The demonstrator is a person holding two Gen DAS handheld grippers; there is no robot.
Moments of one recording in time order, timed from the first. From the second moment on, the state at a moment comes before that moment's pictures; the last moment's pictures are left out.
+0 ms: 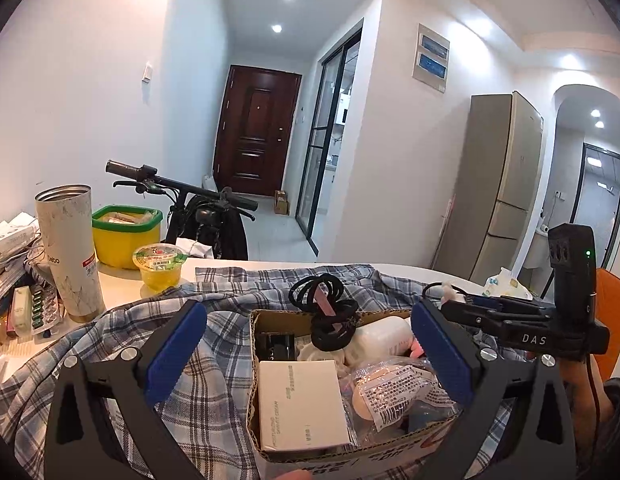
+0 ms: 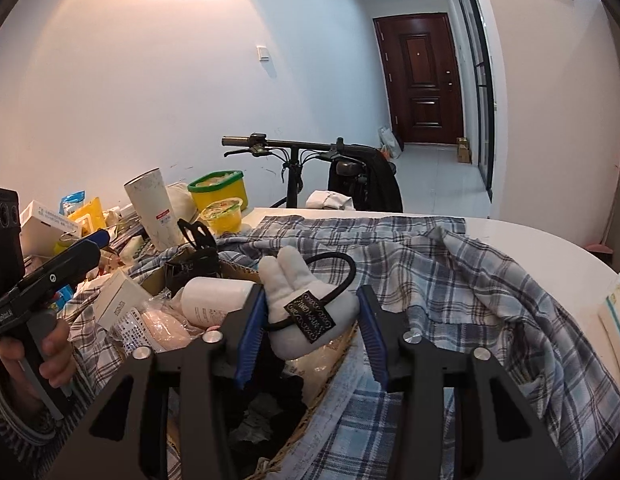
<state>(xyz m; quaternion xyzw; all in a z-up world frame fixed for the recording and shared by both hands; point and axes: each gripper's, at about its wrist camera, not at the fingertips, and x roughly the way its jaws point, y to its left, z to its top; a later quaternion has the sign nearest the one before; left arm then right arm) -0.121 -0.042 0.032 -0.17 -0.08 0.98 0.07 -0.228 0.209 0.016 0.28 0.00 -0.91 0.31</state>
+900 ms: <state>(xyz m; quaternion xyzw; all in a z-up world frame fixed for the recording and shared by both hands) -0.125 -0.041 0.028 -0.18 -0.07 0.98 0.08 -0.225 0.251 0.037 0.22 -0.18 -0.89 0.35</state>
